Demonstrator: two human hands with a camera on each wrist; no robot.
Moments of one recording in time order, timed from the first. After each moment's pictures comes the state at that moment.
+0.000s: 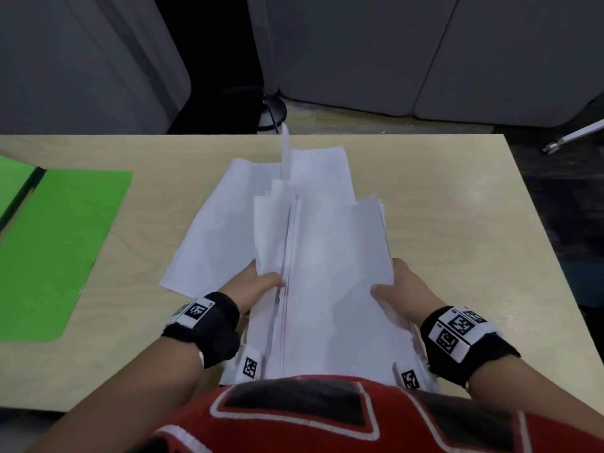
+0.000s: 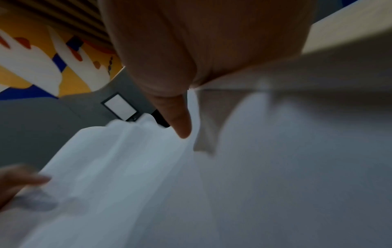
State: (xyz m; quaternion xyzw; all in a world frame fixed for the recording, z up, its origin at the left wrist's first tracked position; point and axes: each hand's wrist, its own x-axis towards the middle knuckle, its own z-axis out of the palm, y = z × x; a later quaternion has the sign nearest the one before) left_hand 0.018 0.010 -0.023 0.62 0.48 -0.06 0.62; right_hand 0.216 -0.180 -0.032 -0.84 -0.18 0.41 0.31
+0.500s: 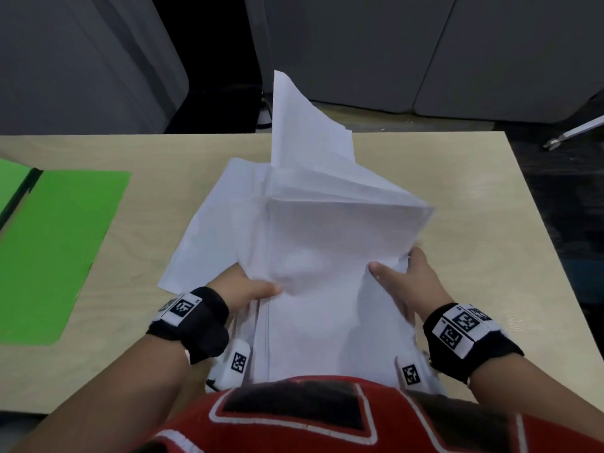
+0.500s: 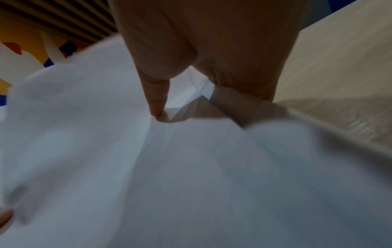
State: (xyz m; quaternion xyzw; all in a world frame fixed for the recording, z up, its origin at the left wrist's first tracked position) left_hand 0.012 0.016 -0.016 0.62 0.45 -0.04 0.64; right_hand 0.223 -0.182 -0.027 -0.81 -0.09 0.36 0.44
